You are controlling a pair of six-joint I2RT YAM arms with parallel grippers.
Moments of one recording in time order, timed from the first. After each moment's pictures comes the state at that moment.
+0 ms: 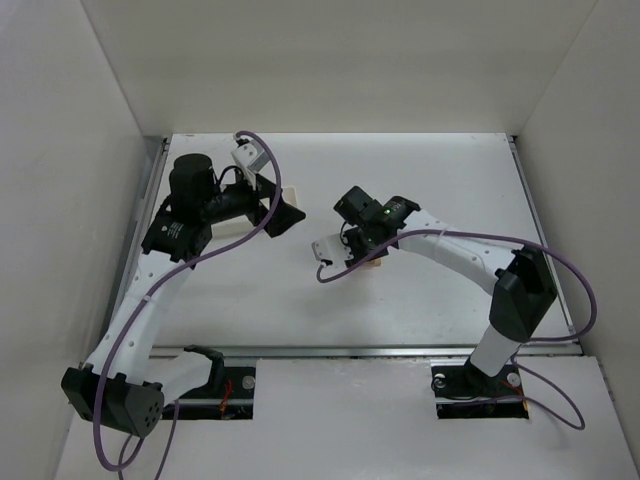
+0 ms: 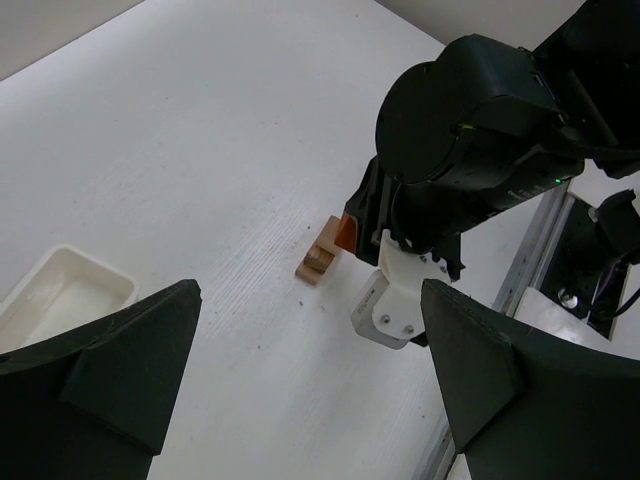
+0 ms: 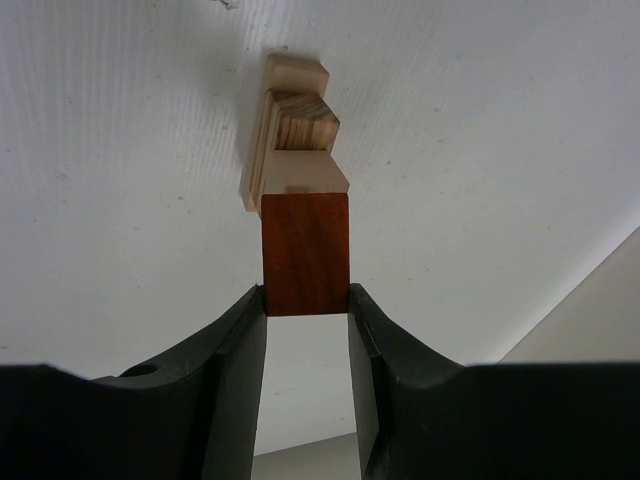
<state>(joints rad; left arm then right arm) -0.28 1.09 1.18 -0.41 0.73 0.00 0.81 1.69 1.44 -0.95 0.09 -1.13</state>
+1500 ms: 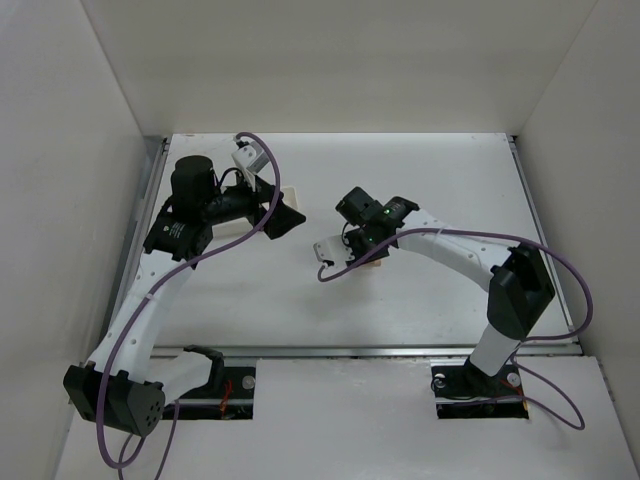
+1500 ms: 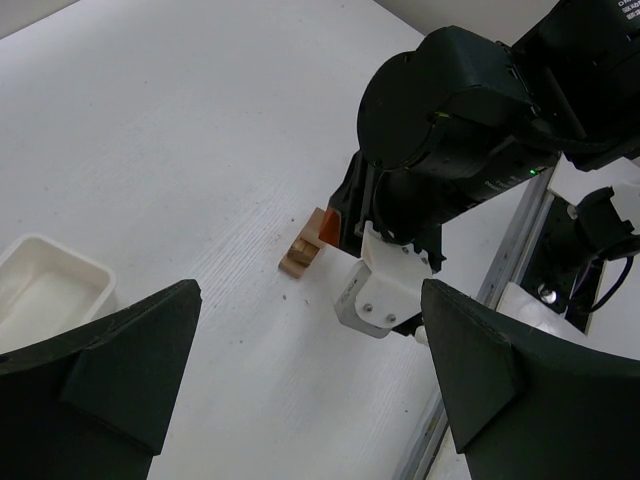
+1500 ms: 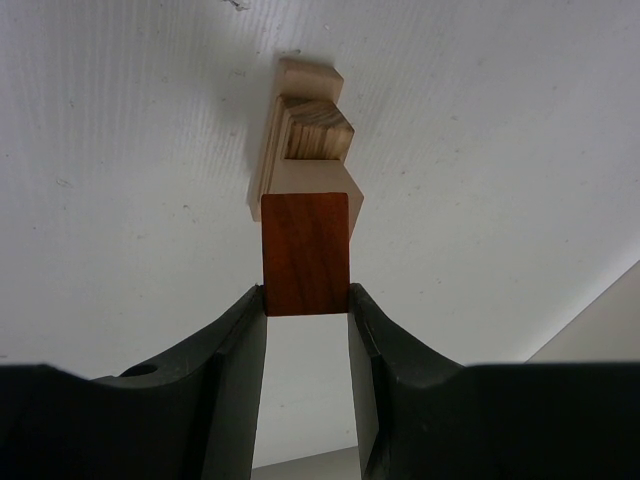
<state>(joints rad) -0.27 1.09 1.16 -0.40 0.77 -0.03 0.79 1.71 1.41 -0.93 0.06 -1.15</state>
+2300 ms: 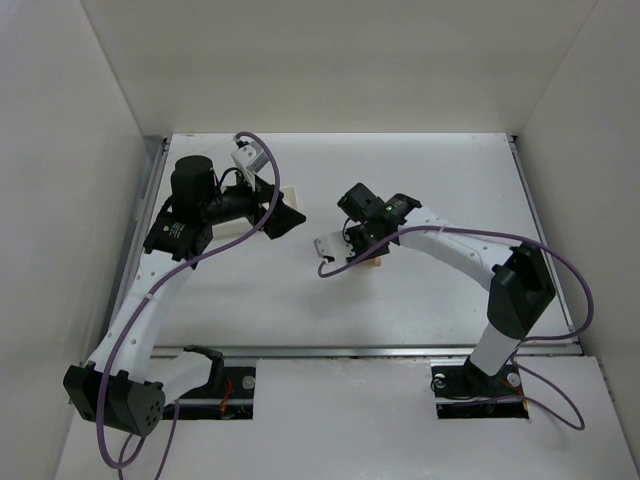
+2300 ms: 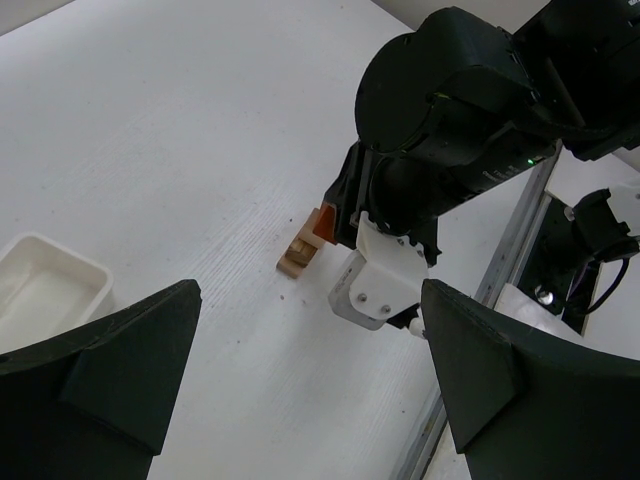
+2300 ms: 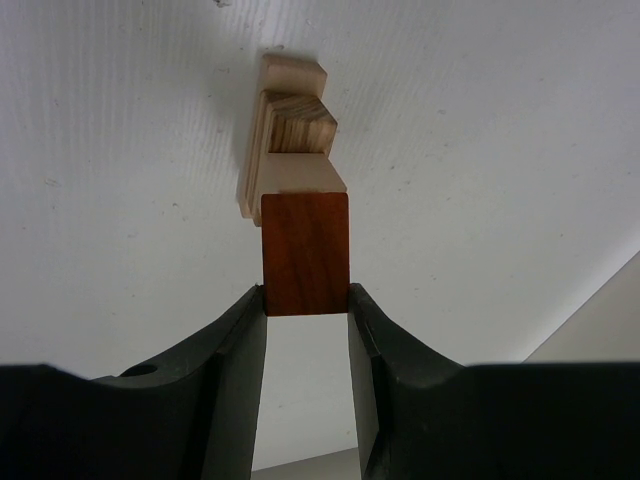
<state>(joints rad) -0.27 1.09 1.16 -0.40 0.77 -0.04 0.77 1.71 1.42 -0.93 0.05 -1.15</state>
